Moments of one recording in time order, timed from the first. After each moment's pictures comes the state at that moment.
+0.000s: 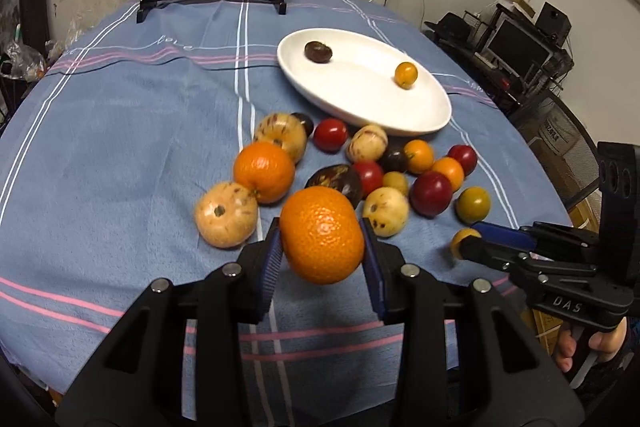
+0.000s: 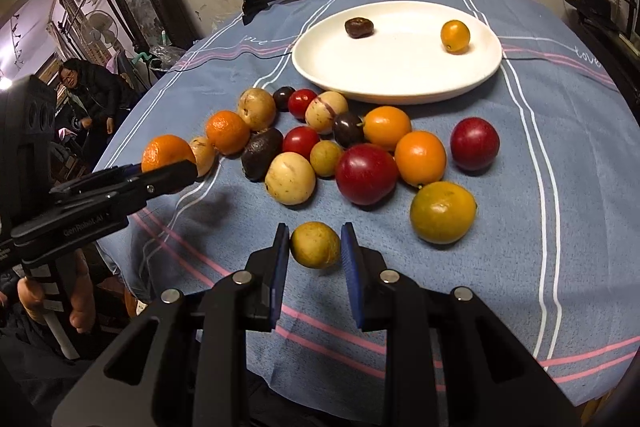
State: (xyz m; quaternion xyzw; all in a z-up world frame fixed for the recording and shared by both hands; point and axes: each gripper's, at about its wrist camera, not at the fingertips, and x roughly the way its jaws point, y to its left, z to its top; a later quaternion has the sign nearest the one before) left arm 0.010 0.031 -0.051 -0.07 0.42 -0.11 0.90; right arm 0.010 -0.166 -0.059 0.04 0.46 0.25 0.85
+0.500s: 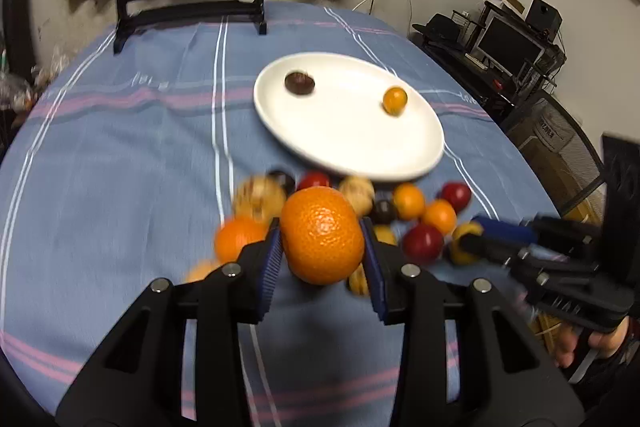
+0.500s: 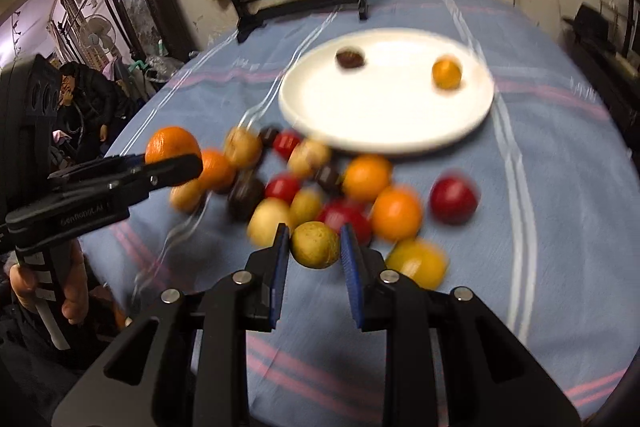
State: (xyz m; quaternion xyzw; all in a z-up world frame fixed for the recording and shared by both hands) left arm 0.063 0.017 -0.025 -0.05 0.41 -0.13 0.90; right arm 0.054 -0.174 -0.027 0.01 0.42 0.23 0.88
